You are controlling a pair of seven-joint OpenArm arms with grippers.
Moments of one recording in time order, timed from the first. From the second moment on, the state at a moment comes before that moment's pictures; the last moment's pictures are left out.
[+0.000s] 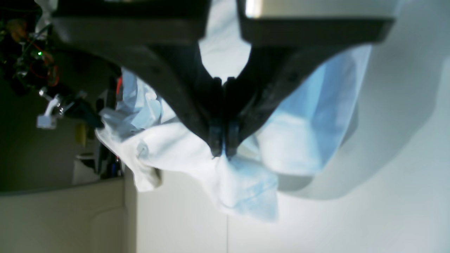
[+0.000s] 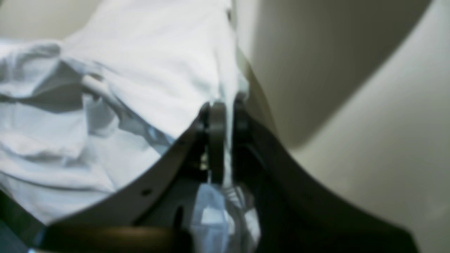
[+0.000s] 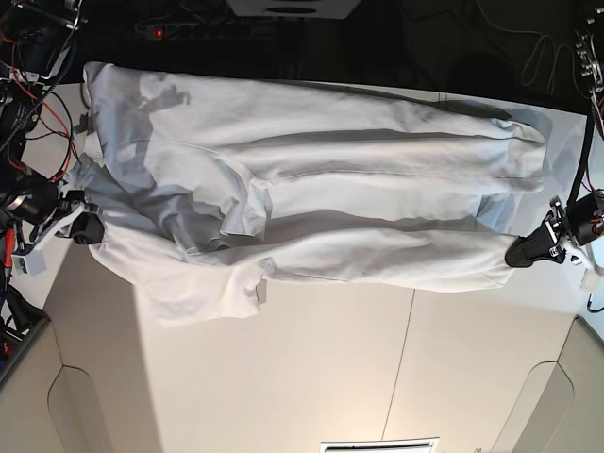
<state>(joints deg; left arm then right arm) -13.5 -33.7 -18.5 41.9 -74.6 -38.6 64.1 1.8 14.4 27.7 84.2 35.9 31.3 -61.8</state>
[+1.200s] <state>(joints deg) -1.0 -32.5 -30.1 44.2 -76.6 -38.7 66.1 -13.1 14.1 34.1 94.3 35.3 31.5 -60.6</state>
